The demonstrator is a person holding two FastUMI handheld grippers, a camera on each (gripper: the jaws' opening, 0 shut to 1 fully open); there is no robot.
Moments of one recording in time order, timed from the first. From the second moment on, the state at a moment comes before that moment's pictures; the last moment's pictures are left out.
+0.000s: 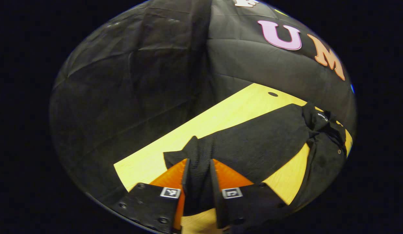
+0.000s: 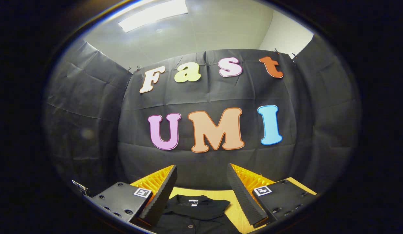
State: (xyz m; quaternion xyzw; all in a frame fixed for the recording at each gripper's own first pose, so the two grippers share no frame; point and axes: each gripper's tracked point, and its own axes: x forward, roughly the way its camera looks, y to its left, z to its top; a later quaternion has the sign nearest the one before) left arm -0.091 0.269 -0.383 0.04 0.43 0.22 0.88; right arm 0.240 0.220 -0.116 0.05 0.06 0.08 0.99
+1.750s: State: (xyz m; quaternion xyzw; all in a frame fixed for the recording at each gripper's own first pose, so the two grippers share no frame) left arm 0.187 -0.278 -0.371 0.01 0.32 -0.11 0.94; right arm 0.054 -0.193 -0.057 0.01 0.11 -0.07 0.99
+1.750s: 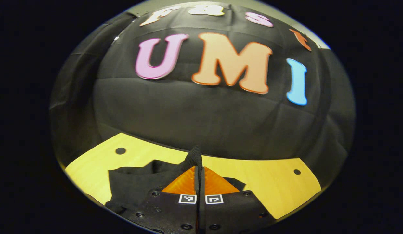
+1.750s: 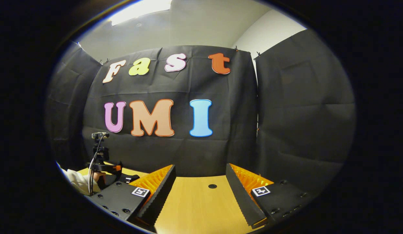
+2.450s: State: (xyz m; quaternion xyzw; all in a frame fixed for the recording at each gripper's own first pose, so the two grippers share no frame) left arm 0.112 -0.218 -0.237 -0.01 0.21 -0.11 0.97; right arm 0.029 -0.112 -0.132 0.05 0.17 0.04 0.98
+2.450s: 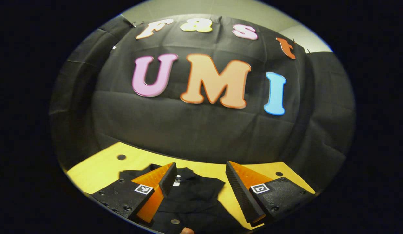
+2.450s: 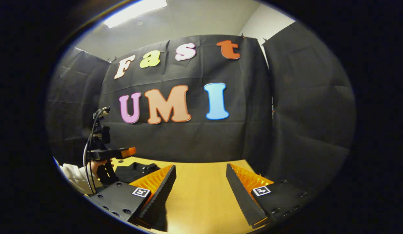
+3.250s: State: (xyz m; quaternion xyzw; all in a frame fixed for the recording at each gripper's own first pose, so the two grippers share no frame) left arm -0.209 0.027 -0.350 0.11 0.44 0.08 0.89; right arm -0.094 0.059 -0.383 0.00 0.46 0.20 0.87
